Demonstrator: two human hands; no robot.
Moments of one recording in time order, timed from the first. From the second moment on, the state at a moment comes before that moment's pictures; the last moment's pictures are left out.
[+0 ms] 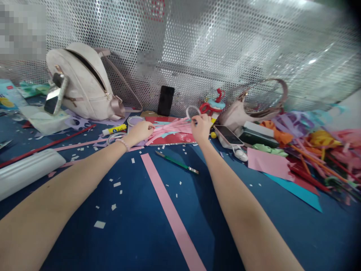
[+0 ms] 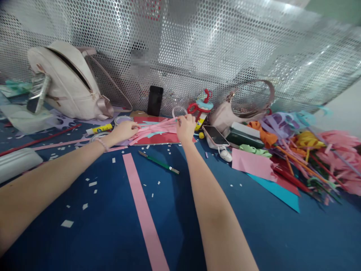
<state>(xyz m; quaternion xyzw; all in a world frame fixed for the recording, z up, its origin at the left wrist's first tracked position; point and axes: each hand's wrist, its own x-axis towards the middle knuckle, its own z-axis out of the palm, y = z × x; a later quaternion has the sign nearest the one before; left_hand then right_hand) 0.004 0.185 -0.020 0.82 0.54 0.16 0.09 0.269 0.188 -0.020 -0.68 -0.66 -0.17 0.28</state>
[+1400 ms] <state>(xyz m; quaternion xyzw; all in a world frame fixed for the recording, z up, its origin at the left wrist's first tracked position) 0.006 -0.001 0.026 0.98 0.18 -0.09 0.04 0.238 0.013 0.022 -0.57 -0.82 0.00 -0.10</state>
